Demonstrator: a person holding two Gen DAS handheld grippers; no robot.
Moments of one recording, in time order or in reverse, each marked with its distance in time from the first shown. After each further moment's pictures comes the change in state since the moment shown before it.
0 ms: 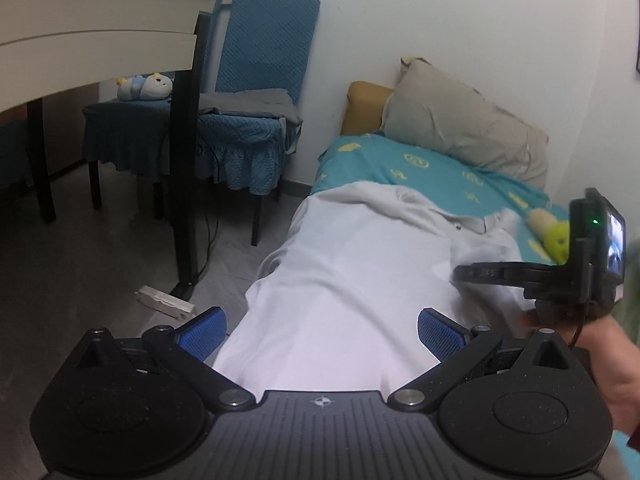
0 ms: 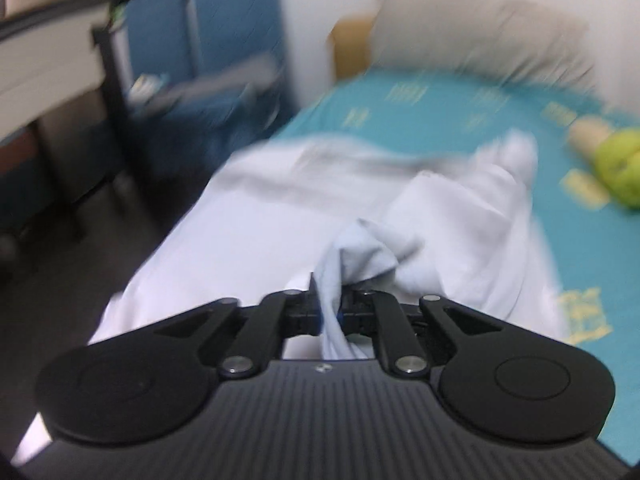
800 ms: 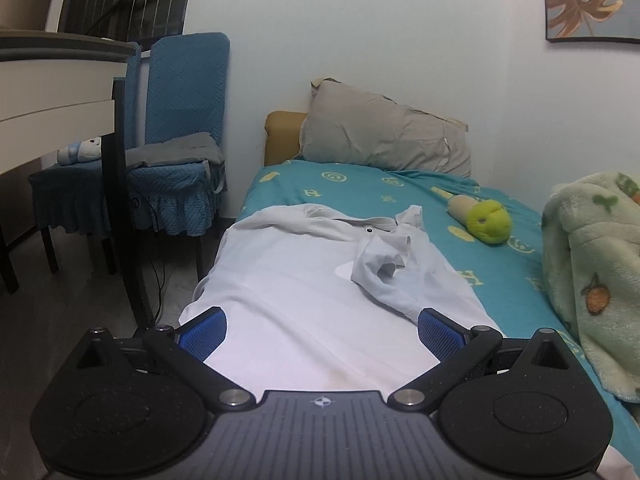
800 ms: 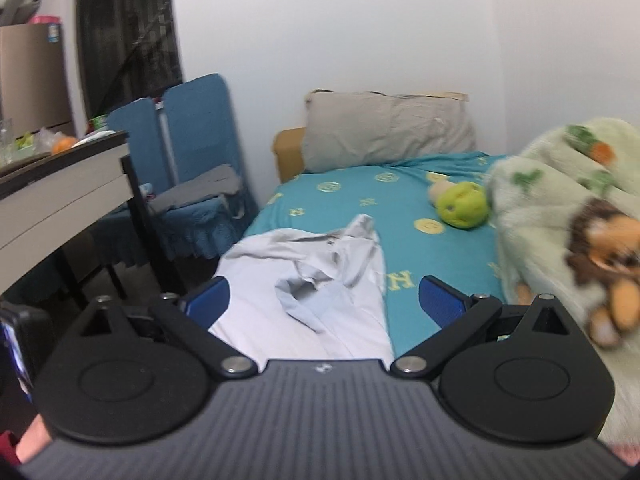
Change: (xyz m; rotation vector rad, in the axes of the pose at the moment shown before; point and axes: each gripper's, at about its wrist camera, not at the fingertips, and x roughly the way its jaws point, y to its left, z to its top) left arm -0.058 -0.065 -0.024 0.190 -0.103 -0.138; right arm -0.321 0.005 -0.063 0.191 -0.298 -0.166
